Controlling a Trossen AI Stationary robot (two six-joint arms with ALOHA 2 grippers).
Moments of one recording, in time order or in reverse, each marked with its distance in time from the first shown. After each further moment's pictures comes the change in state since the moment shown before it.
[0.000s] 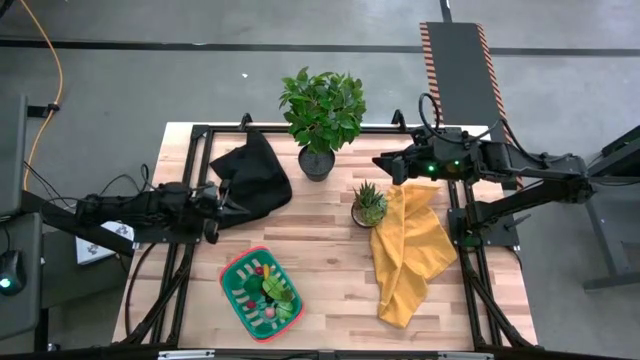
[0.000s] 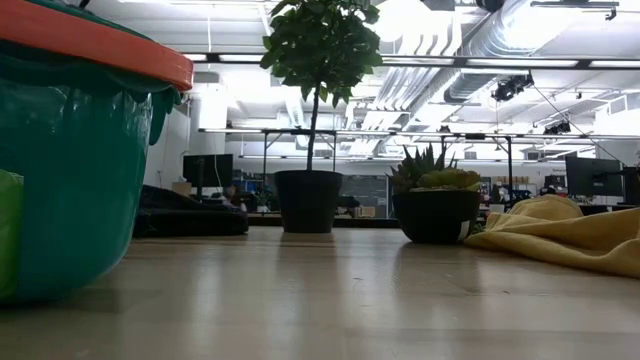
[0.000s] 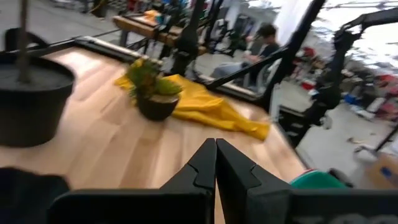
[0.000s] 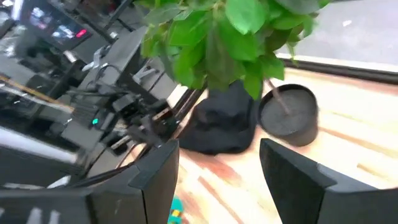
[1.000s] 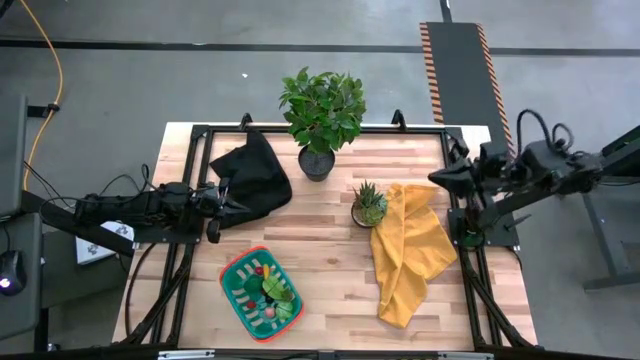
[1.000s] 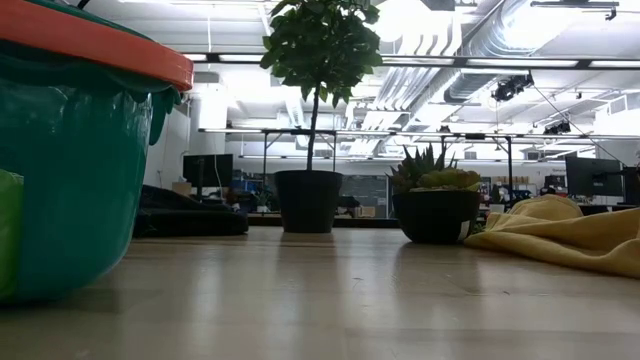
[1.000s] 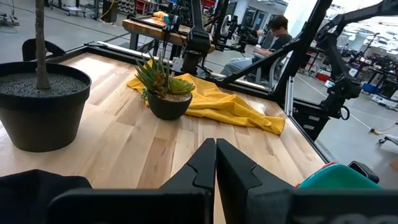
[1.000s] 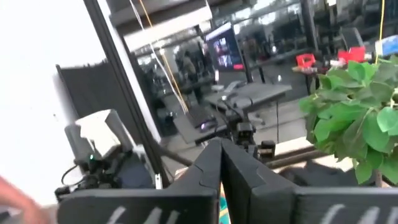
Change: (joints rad) left arm 0.000 0.009 0.003 -0.021 -0.041 0.071; right arm 0.300 -0.433 -0.223 0.319 -0.094 -0.606
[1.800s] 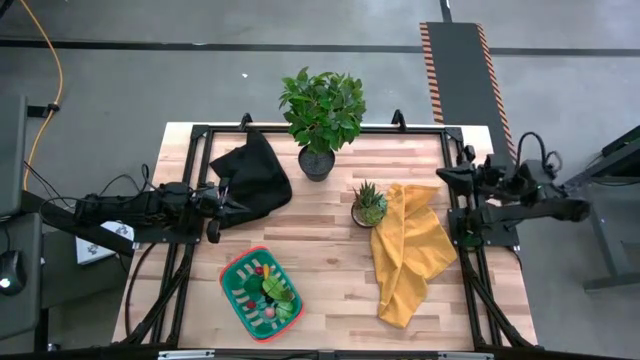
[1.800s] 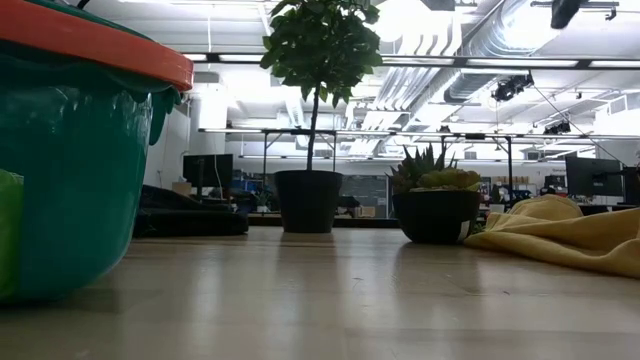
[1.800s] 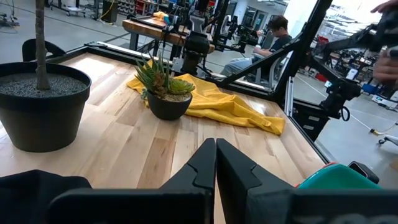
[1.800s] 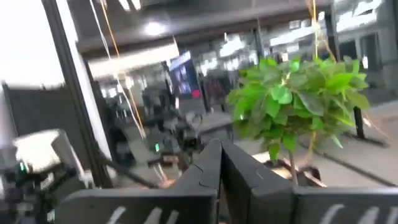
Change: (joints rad) left arm 0.000 0.000 0.000 0.001 0.000 0.000; right arm -0.223 -0.456 -0.504 0.168 -0.049 -0.116
